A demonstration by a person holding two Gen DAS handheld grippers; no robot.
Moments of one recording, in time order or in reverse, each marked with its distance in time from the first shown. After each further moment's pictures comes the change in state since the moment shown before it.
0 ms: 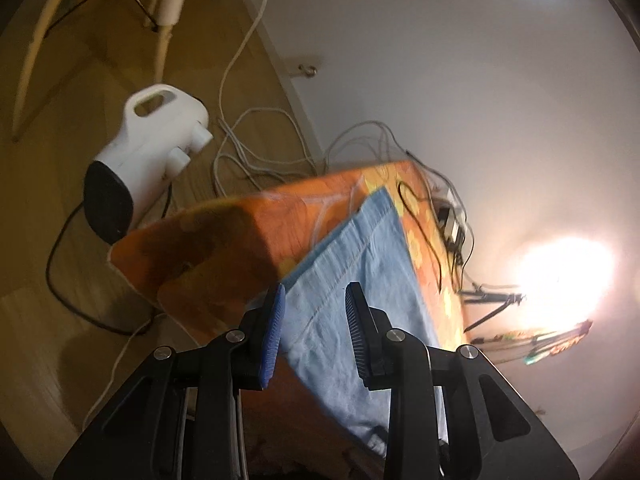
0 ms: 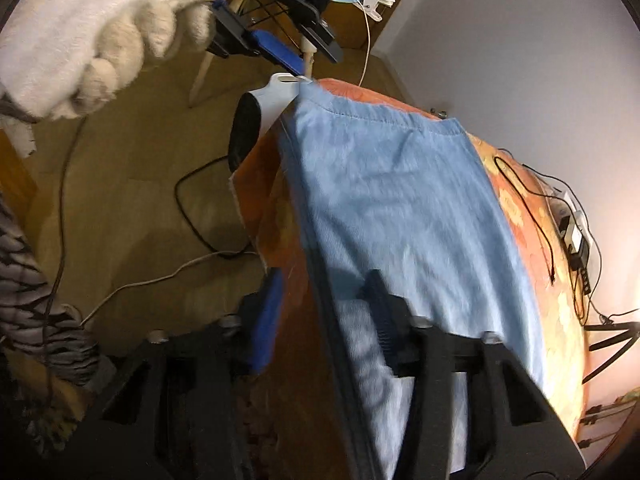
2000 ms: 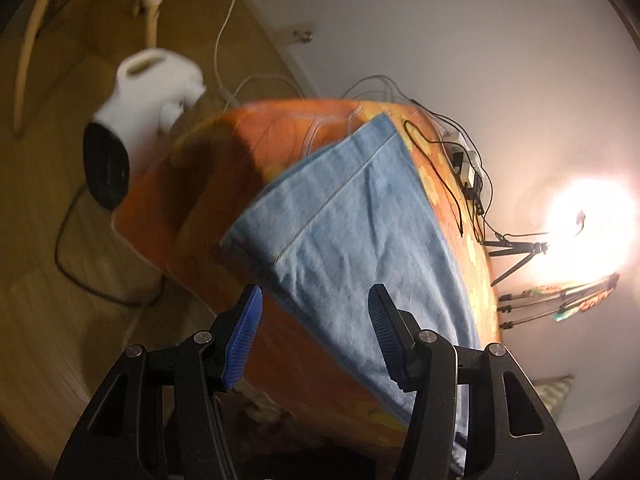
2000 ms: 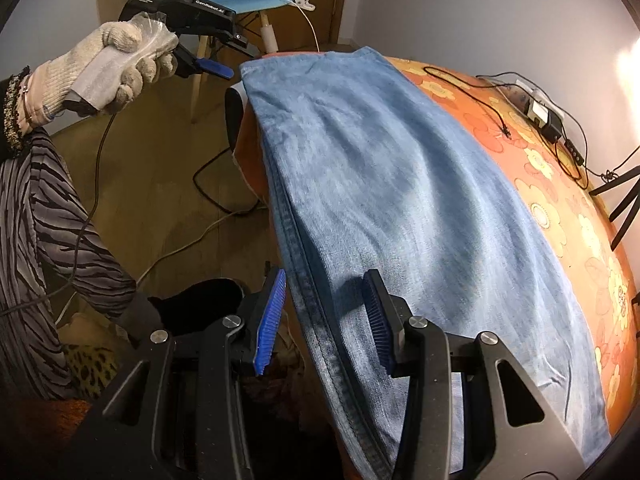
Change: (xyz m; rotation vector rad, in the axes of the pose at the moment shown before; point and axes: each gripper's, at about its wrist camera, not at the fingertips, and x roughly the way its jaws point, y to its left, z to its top) left arm 0.033 -0.015 -0.054 0.065 0.120 0.076; right arm -0.095 -0.074 -0.168 0.252 -0.035 0.147
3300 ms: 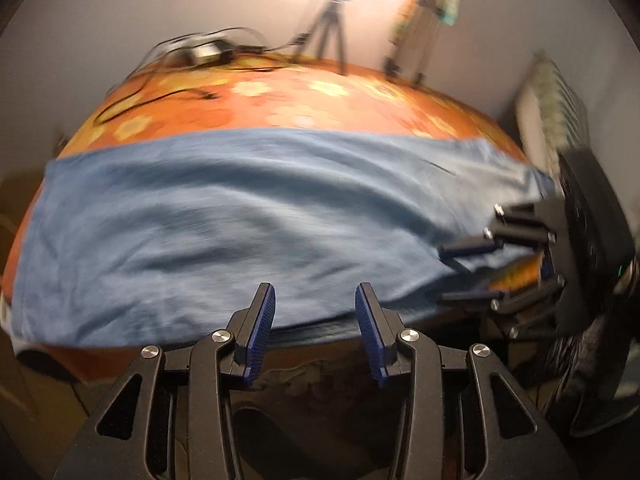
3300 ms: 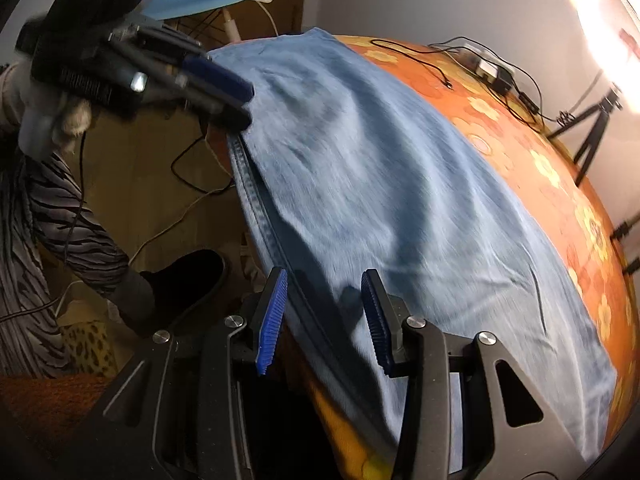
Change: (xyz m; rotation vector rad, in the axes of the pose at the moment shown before) left arm 0.030 -0.199 -0.166 1.029 0.201 0.010; right arm -0.045 -0.027 -0.055 0.089 0.034 -0.074
